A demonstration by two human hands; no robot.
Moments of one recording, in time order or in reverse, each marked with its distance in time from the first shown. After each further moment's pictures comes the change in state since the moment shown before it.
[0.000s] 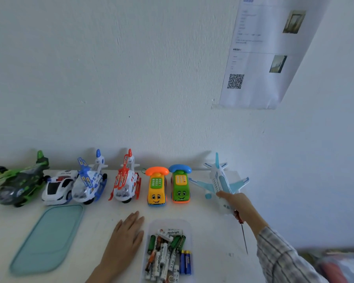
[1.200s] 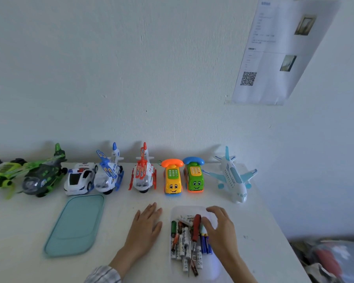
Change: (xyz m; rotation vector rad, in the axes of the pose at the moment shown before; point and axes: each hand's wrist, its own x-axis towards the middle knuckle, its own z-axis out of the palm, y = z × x) left_hand -0.013 -0.002 -0.018 -0.122 -0.123 0.057; right_hand -0.142 0.043 0.108 -0.108 0.166 -0.566
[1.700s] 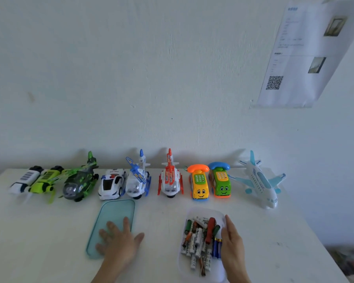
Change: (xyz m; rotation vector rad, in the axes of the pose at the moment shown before) left_hand -0.051 -0.080 -0.076 0.183 -0.119 -0.786; right_hand -0.025 -0.037 0.059 0.464 0.047 0.335
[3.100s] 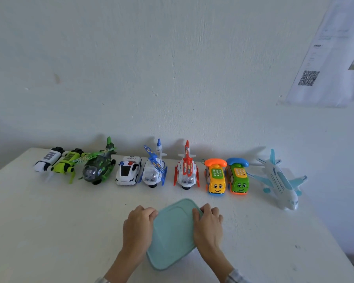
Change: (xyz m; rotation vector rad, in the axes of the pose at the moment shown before) left_hand -0.037 -0.007 -0.018 -0.379 0.453 0.363; right_hand -0.015 -0.025 0.097 -0.793 -0.045 -0.142
